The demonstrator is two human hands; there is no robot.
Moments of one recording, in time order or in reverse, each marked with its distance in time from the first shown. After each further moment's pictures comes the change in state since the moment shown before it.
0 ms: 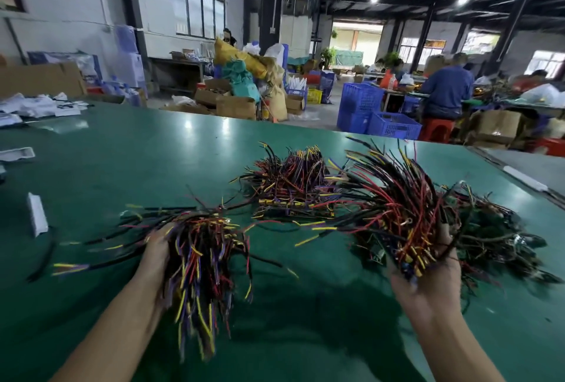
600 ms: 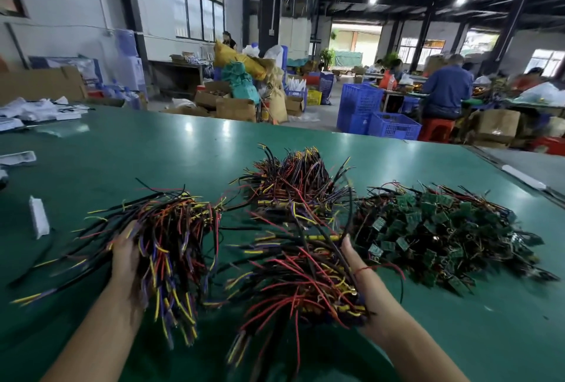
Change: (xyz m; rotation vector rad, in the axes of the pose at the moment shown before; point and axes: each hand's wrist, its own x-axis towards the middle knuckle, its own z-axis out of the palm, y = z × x) left_hand 0.009 0.009 -0.031 -0.232 0.207 0.000; right_hand -0.019 0.051 0.011 -0.667 -0.038 0.678
